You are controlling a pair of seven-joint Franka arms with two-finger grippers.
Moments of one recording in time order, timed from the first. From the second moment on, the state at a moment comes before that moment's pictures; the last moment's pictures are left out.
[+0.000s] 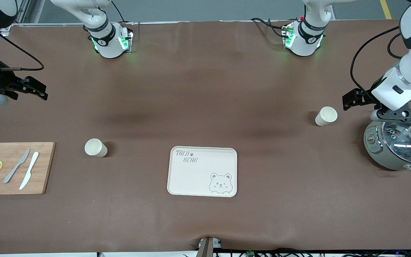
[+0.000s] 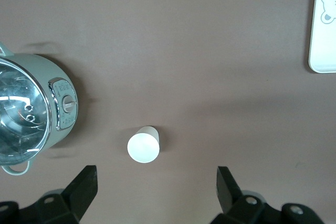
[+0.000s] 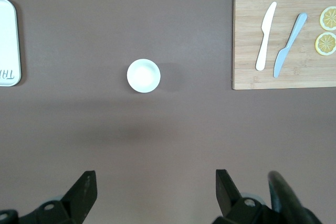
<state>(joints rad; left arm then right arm) 0.05 0.06 -0.17 -1.65 0.04 1.66 -0.04 -0.04 -0.10 0.02 -1.80 -0.02 1.68 0.00</state>
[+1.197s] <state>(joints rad) 0.05 0.06 -0.18 -1.65 0.04 1.69 -0.04 -0.04 -0.10 0.02 -1.80 -0.02 1.68 0.00</state>
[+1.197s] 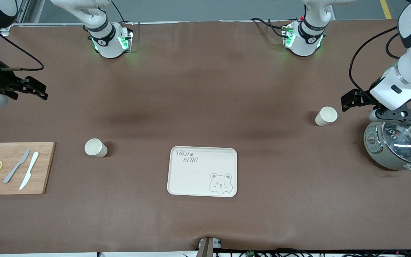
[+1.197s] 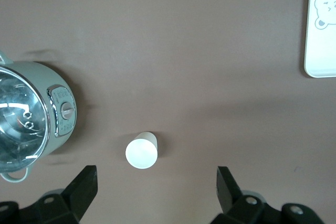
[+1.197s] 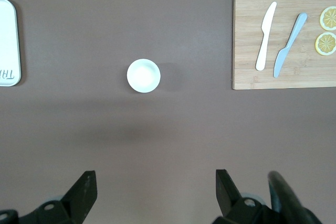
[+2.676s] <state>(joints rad) 0.24 0.03 -0.20 -2.37 0.04 2.46 0.23 -0.04 -0.10 0.02 -1.80 -0.02 1.68 0.00</state>
